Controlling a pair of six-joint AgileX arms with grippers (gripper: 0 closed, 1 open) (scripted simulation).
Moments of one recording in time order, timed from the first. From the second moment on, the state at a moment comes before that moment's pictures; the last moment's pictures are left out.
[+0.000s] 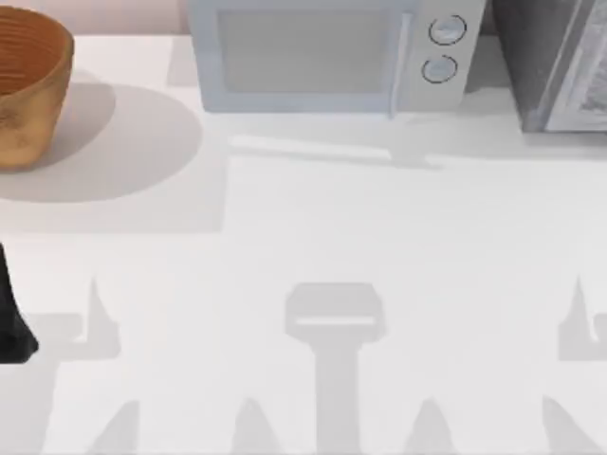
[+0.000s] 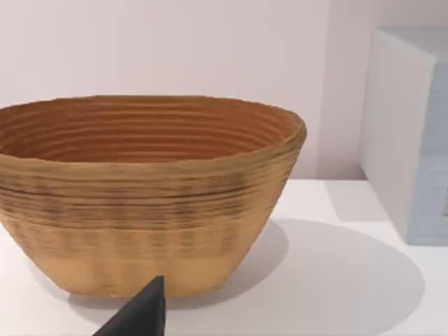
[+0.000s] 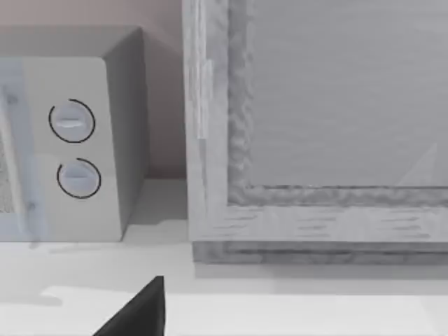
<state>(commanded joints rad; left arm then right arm) 0.00 0.00 0.00 0.00 0.00 0.00 0.00 0.00 0.00 0.00 0.00 0.00</state>
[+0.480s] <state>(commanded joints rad) 0.01 0.18 0.18 -0.08 0.01 0.02 0.00 0.00 0.00 0.00 0.00 0.00</state>
